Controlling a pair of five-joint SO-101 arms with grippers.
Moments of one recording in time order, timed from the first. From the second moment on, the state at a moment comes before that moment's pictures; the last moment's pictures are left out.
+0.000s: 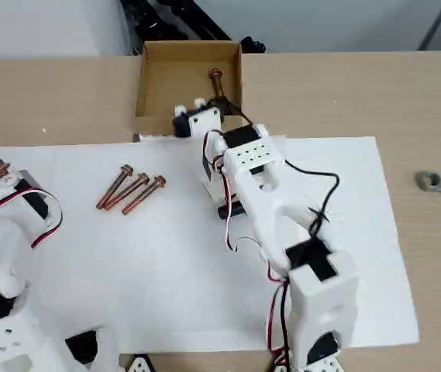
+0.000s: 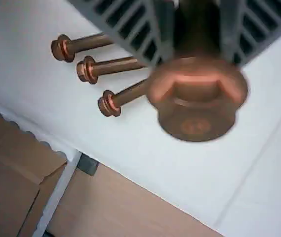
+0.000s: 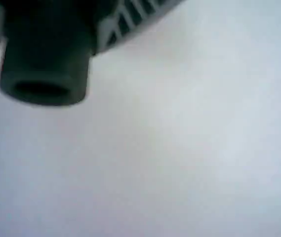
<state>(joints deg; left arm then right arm) -24.1 -47.3 8.2 91.9 21.4 -26.5 19.1 -8.0 73.4 8.6</state>
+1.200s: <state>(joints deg) -5.7 -47.3 36.3 52.1 15.7 -15.7 -80.3 39.8 91.9 15.2</state>
